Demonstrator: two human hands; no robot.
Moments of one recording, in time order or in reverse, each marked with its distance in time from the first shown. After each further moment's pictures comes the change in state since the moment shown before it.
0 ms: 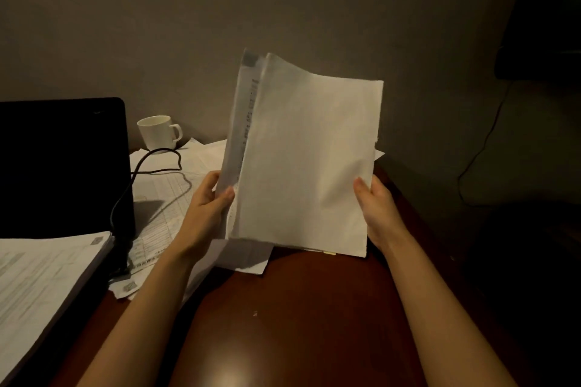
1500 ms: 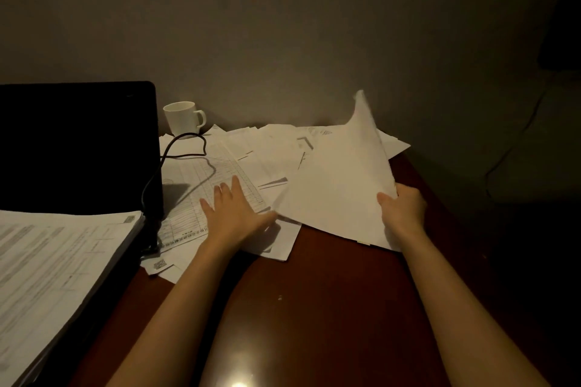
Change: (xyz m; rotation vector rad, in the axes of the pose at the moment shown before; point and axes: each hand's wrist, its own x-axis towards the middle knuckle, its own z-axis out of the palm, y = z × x) left_hand 0.012 -0.050 -0.006 1.221 0.038 -0.284; right_hand 0.009 0.021 0.004 -0.463 0.351 0.103
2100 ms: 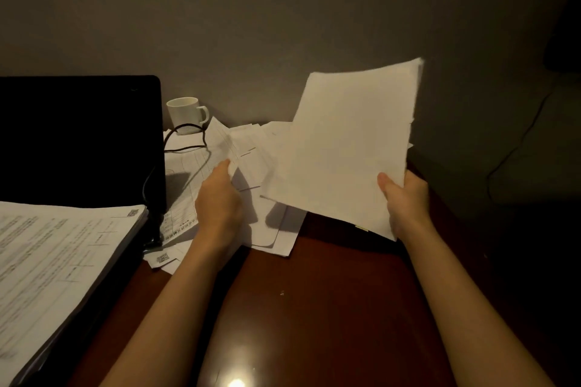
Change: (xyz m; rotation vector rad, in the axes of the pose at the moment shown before) left_hand -0.013 0.004 -0.025 -0.445 0.589 0.057; right_hand -0.016 -0.025 -0.005 0.331 -0.051 -0.058
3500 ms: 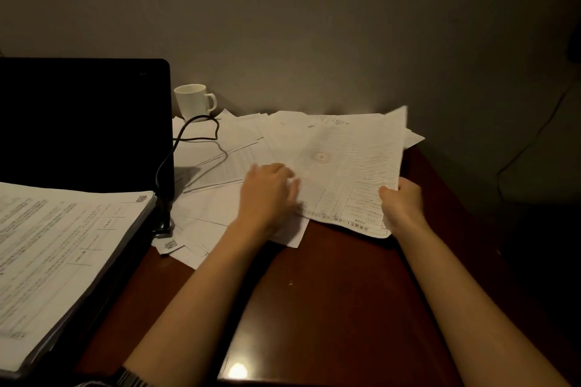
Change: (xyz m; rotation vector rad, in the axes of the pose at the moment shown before) left_hand -0.016 0.020 0.020 0.457 -0.453 0.374; right_hand -0.001 0.021 0.013 -0.231 -0.042 0.180
